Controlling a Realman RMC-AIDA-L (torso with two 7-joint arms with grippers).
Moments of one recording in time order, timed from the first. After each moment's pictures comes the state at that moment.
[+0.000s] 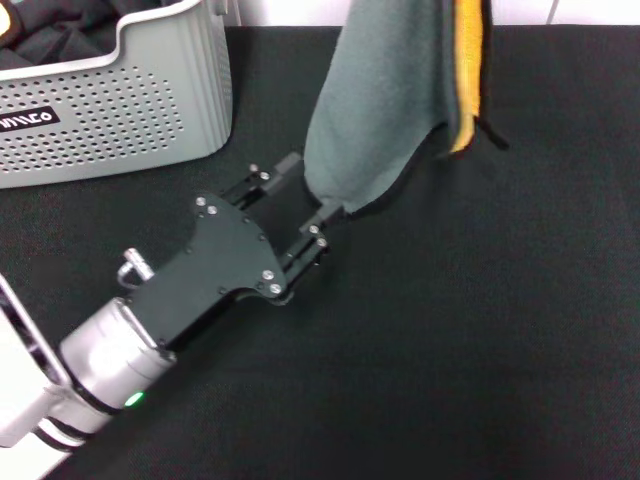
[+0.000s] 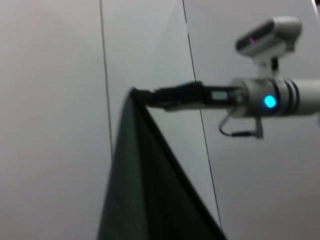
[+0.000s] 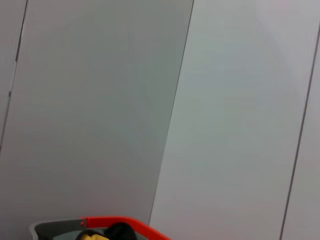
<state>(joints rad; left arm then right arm) -0.44 -2.11 0.58 -0.15 1.54 1.75 -0.15 0.57 2.01 -1.20 -1.35 1.70 1.12 -1.50</state>
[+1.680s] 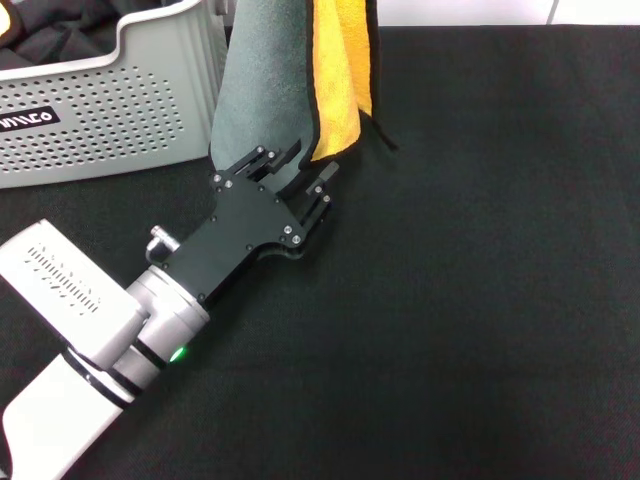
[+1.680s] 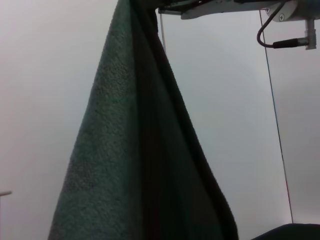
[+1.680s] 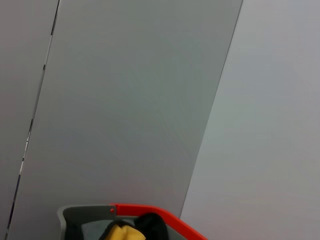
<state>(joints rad) -0.51 -2.11 0.40 -0.29 1.50 1.48 -0.02 0.70 2.02 -1.36 -1.31 1.62 0.99 -1.48</state>
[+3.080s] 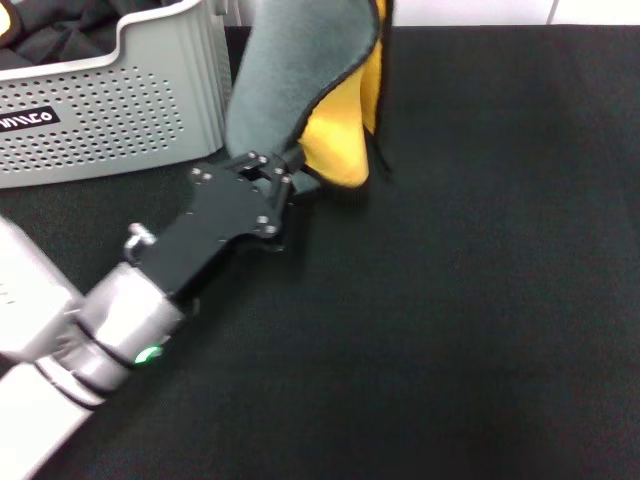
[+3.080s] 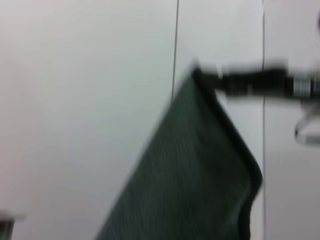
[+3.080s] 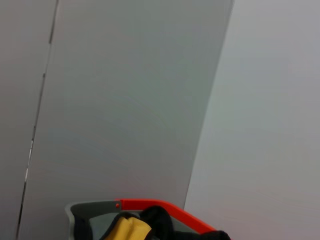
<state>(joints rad) -0.48 -2.10 0.44 -0.20 1.51 1.62 -0.29 0.60 2.02 -1.34 -1.32 1.68 1.05 -1.50</state>
